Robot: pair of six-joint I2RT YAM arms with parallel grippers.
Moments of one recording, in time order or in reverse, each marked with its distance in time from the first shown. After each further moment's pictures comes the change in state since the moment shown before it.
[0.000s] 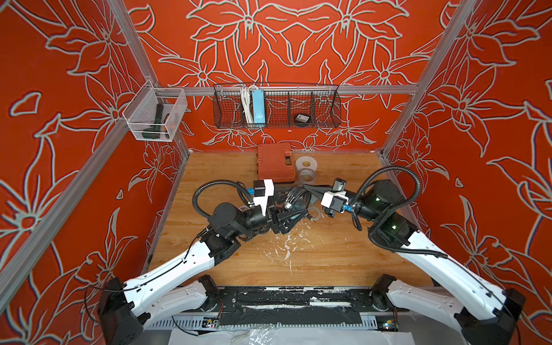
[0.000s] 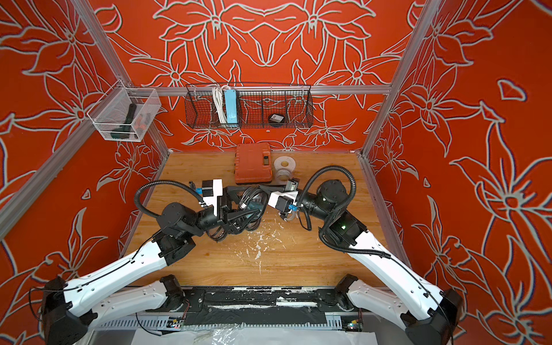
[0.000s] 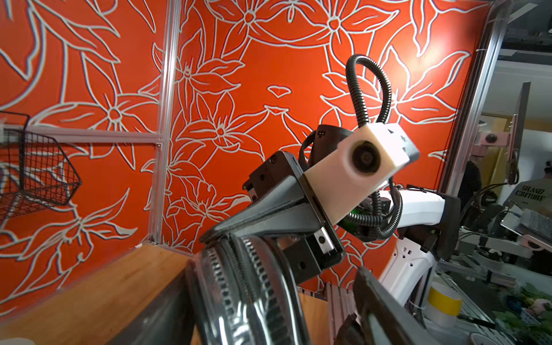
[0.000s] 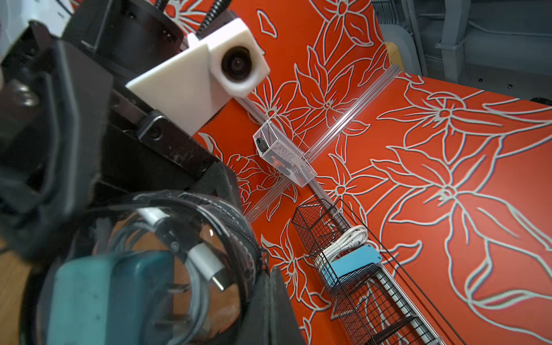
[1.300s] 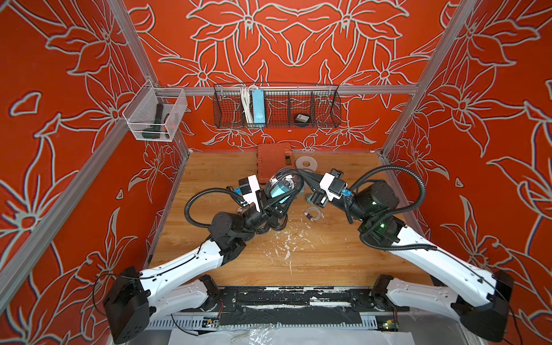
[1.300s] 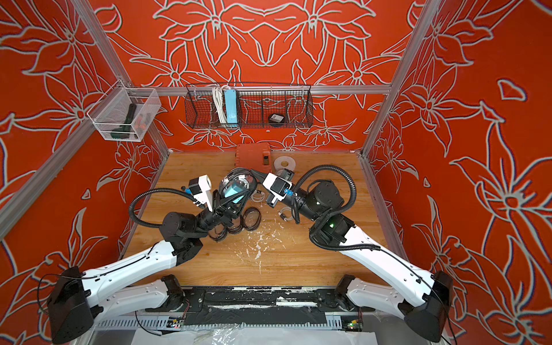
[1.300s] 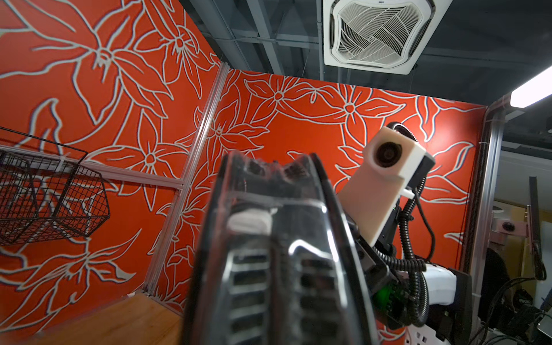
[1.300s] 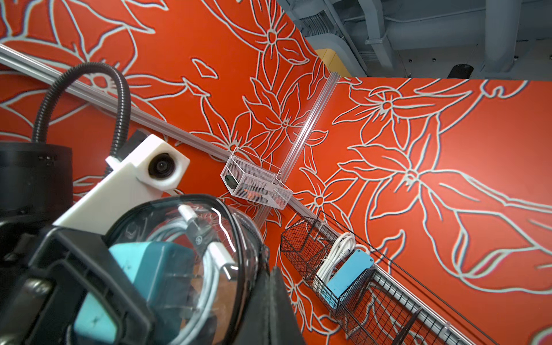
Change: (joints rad) left arm 0.000 0.063 -0.085 0.343 -0.197 -0.161; right arm 0.135 0.076 0.061 0.169 0.243 0.197
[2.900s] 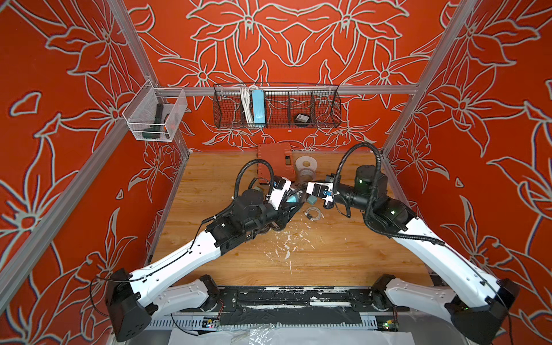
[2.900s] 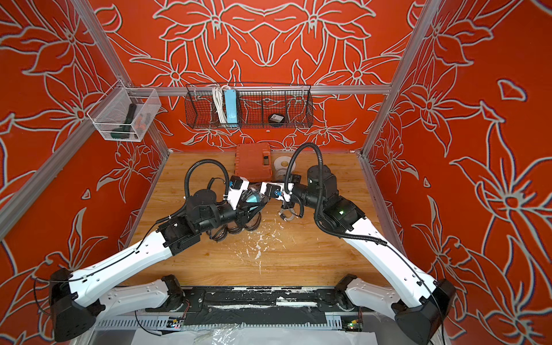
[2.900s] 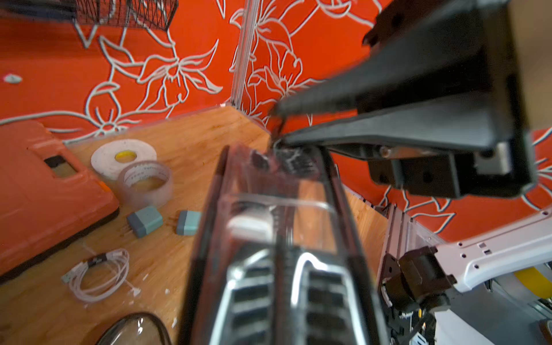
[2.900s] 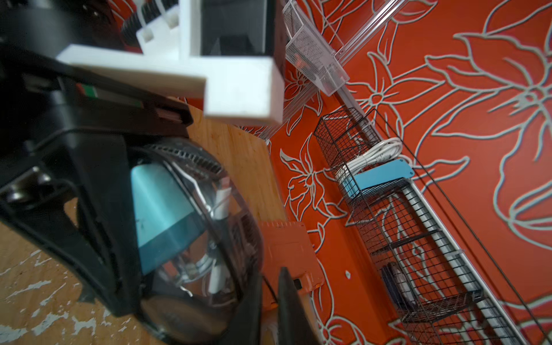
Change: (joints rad) left arm 0.006 0.058 0.267 -1.065 -0.064 0.220; right arm -0.186 0.029 0.104 -0.584 -0.158 -0.368
